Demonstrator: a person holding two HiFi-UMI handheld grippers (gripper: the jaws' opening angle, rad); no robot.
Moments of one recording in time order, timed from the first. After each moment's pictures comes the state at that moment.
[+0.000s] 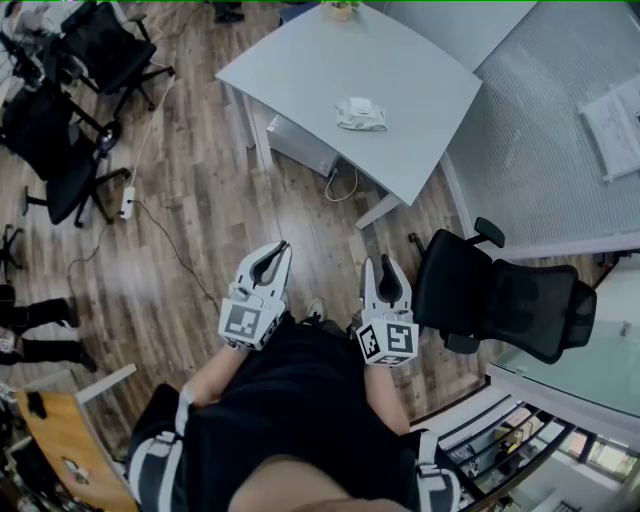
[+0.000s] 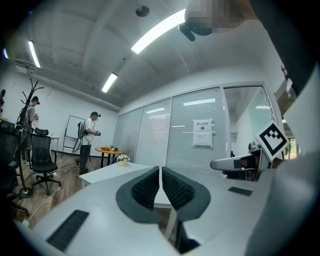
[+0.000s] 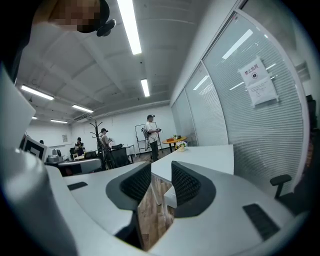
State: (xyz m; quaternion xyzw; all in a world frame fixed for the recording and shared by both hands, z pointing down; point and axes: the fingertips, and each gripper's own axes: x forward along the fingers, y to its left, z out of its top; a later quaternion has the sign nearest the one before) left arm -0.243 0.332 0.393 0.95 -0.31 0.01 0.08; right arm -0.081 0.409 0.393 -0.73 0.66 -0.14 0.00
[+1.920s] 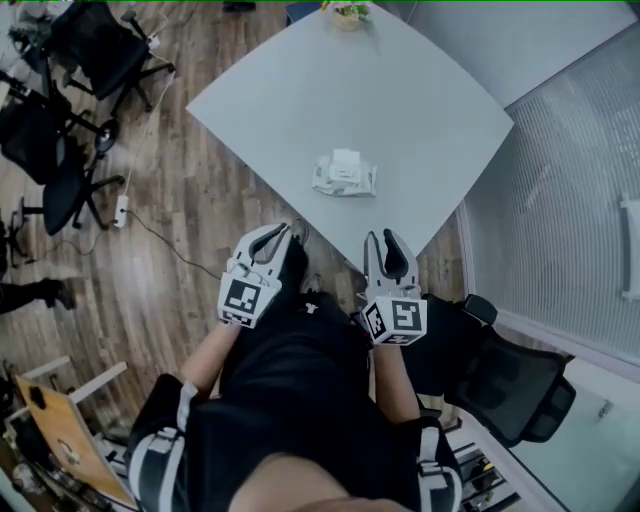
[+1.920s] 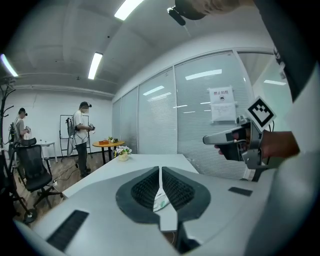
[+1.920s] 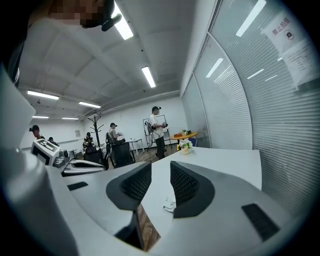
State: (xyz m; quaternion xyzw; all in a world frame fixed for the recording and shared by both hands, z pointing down) left arm 0.020 0.014 0.474 0.94 -0.32 0.13 0.06; right arm 0.186 0.057 0.435 -0.67 0.73 -0.15 -0.03
